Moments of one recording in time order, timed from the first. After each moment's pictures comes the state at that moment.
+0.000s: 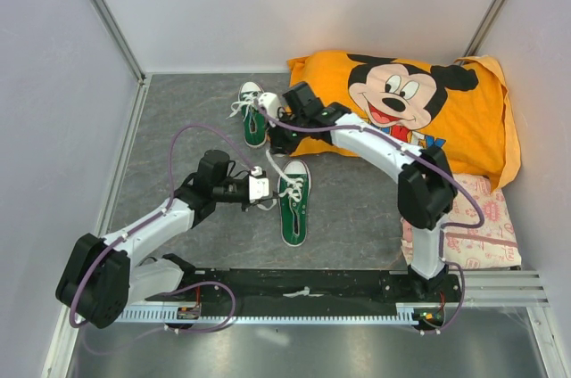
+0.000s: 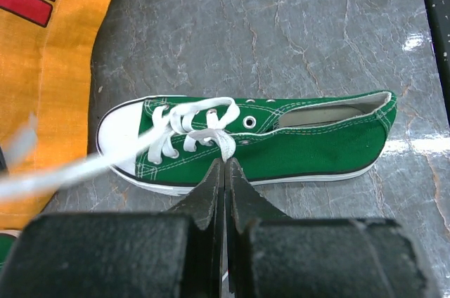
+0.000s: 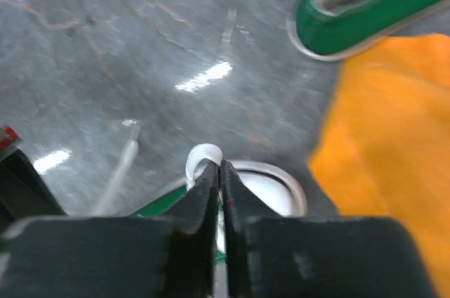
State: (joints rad) left arm -0.49 1.14 0.52 0.06 0.85 0.75; right arm 0.69 1.92 1.66 -0.53 -0.40 -0.21
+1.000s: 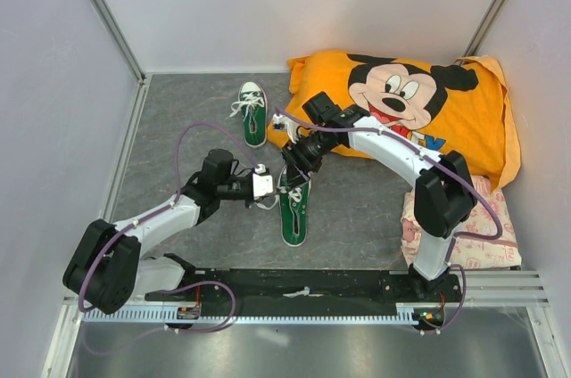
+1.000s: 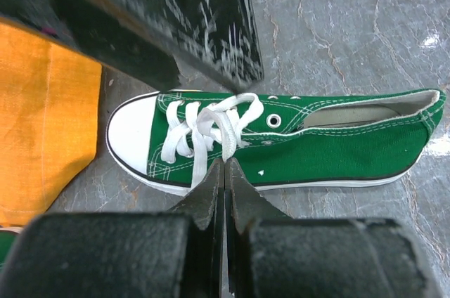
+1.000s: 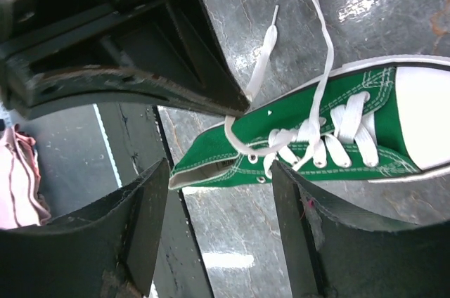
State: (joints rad) left arm -0.49 1.23 0.51 0.18 0.81 0.74; right arm 0.65 1.82 1.54 -0.84 -0.75 -0.19
